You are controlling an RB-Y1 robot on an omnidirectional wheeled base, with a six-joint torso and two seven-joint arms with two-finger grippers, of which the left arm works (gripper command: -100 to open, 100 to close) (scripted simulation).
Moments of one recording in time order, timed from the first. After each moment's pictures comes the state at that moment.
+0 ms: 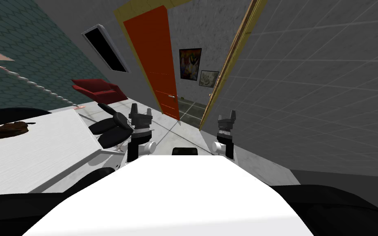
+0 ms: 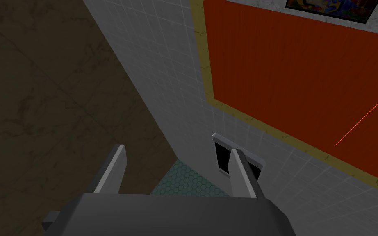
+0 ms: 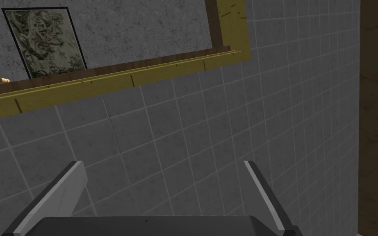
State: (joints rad) arm 0.49 0.03 0.03 -2.29 0.08 -0.41 0.15
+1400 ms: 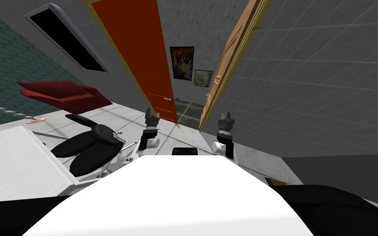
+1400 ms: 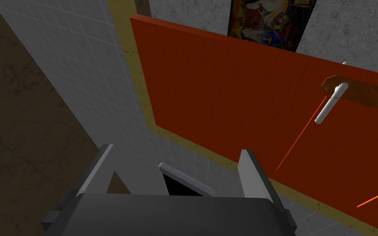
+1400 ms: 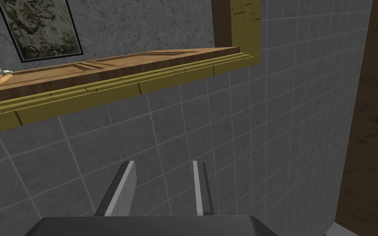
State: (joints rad) arm 0.34 0.10 0.04 -1.99 0.08 -0.41 0.16
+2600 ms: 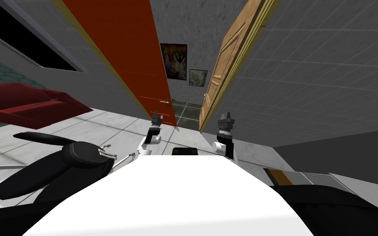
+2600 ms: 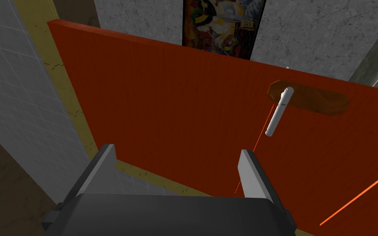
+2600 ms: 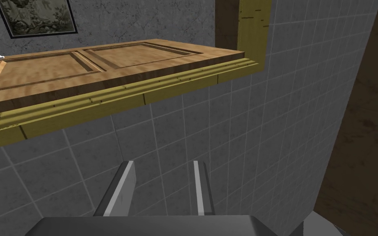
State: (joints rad) arm 0.18 0.17 0.05 -1.70 0.08 -0.40 0.18
